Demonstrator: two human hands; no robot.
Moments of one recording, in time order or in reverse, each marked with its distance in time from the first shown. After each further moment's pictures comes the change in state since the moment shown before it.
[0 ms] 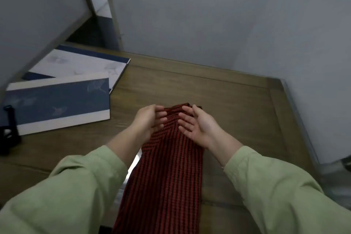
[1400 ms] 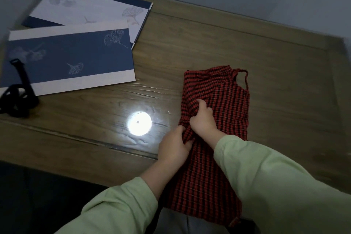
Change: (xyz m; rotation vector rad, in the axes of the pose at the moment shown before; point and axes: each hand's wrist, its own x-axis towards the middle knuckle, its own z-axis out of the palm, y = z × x) left_hand 0.002 -0.153 -0.090 0.955 0.008 0.248; right_hand 0.083 0.142 0.049 -1.165 0.292 -0.131
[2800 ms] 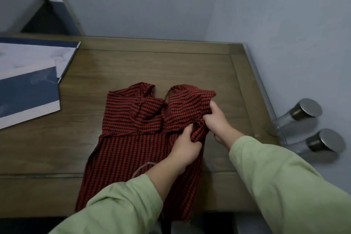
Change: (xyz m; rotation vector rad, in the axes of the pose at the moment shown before) left_hand -0.071 0.235 0.158 -0.336 -0.292 0.064; right_hand -0.043 0.187 -0.246 0.679 0.221 -0.028
